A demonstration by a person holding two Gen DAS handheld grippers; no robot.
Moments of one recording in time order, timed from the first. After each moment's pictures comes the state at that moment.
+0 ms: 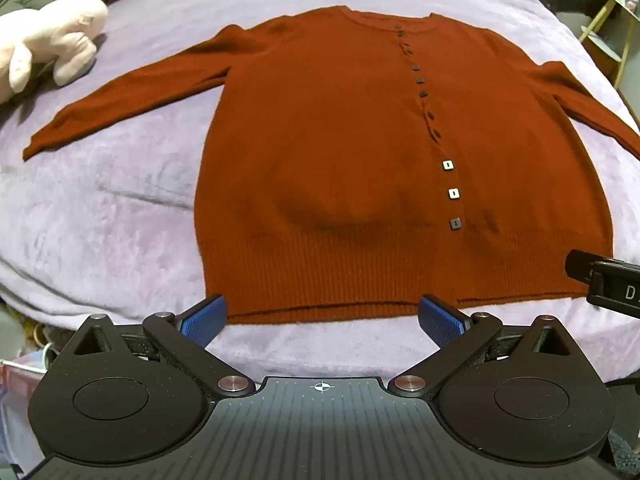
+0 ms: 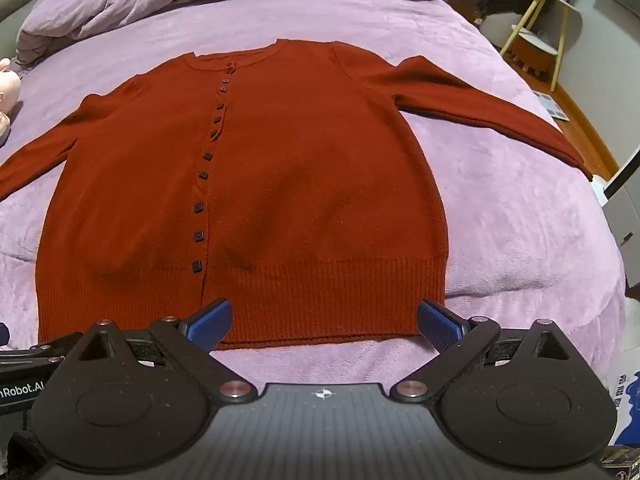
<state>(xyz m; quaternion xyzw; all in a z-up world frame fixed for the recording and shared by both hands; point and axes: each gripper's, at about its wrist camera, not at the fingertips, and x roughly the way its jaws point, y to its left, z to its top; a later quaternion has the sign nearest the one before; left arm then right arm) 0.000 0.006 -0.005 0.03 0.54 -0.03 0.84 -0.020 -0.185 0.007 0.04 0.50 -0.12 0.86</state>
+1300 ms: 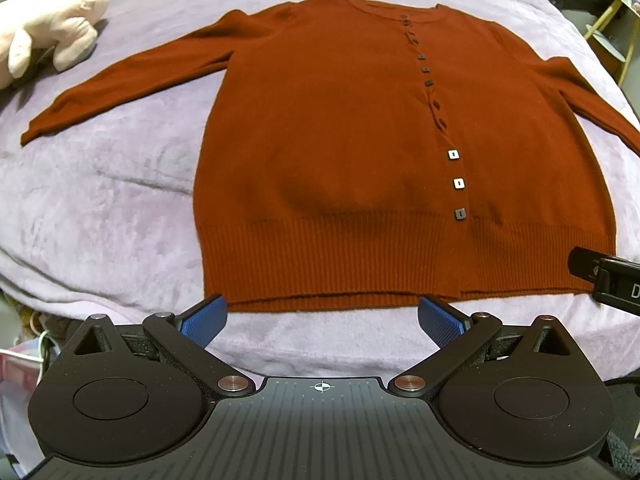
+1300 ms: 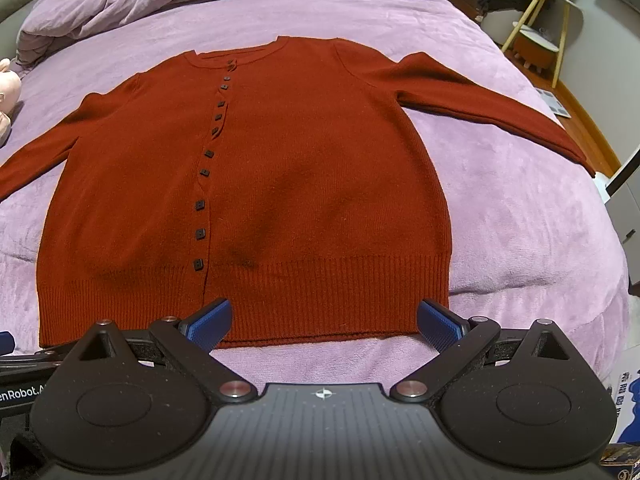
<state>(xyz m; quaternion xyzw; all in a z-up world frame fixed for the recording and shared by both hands) 0.001 0.009 -0.010 0.02 0.55 -0.02 0.83 -0.020 -0.184 0.003 0.04 0.50 -0.11 0.85</state>
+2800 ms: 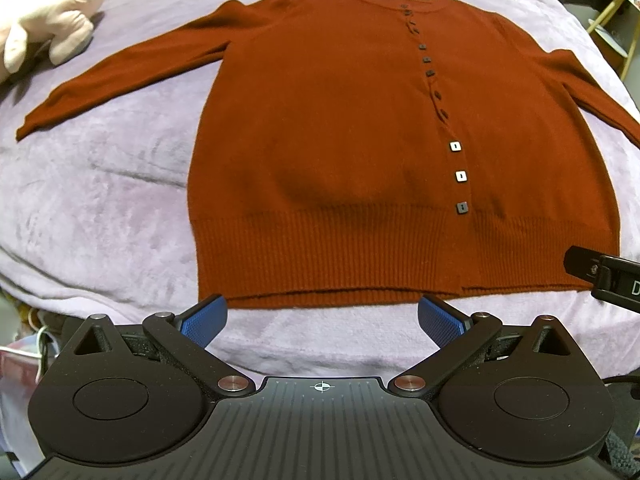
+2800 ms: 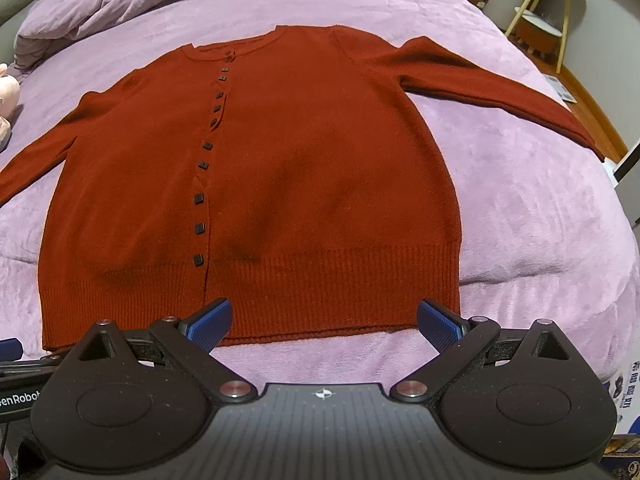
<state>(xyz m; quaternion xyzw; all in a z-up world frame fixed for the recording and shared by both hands) 0.009 0.009 -0.014 0.02 0.57 -0.03 0.82 -0.015 -0.192 -0.007 0.07 0.51 -0.11 0.85</state>
